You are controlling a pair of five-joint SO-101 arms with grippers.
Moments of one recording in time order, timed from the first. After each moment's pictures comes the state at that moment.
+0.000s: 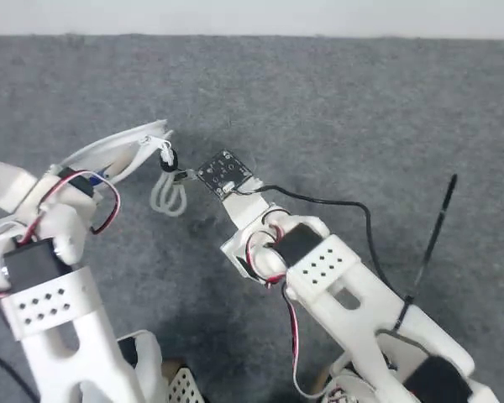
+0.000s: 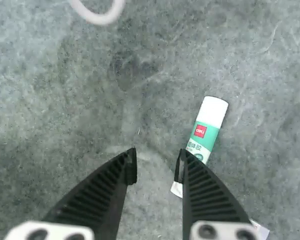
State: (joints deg) left arm -28.1 -49.6 37.7 68.4 37.4; right arm -44.6 -25.1 41.5 53.2 1.4
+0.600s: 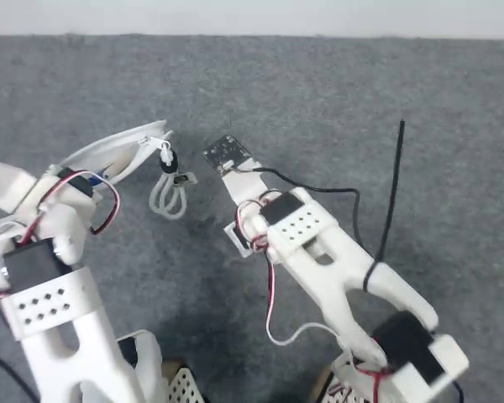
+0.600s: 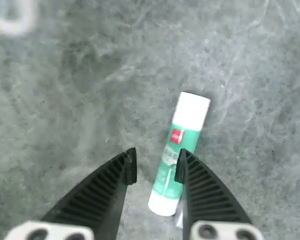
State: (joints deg) left arm -28.2 -49.6 37.7 68.4 37.4; right arm -39.3 -6.0 30.7 53.7 1.4
